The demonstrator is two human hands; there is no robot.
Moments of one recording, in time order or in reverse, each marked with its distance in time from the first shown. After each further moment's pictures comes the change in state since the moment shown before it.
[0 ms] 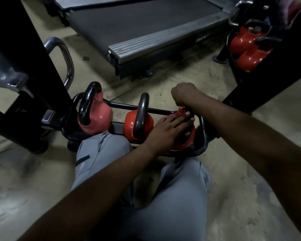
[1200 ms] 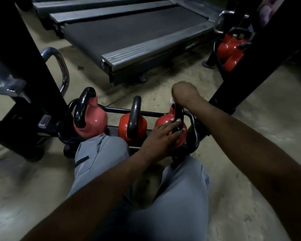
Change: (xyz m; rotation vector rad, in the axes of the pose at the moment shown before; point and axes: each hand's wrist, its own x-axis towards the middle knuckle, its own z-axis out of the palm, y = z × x) left_hand -0.020 0.019 0.019 0.005 0.089 0.033; right_hand -0.049 0.024 0.002 0.372 0.221 0.105
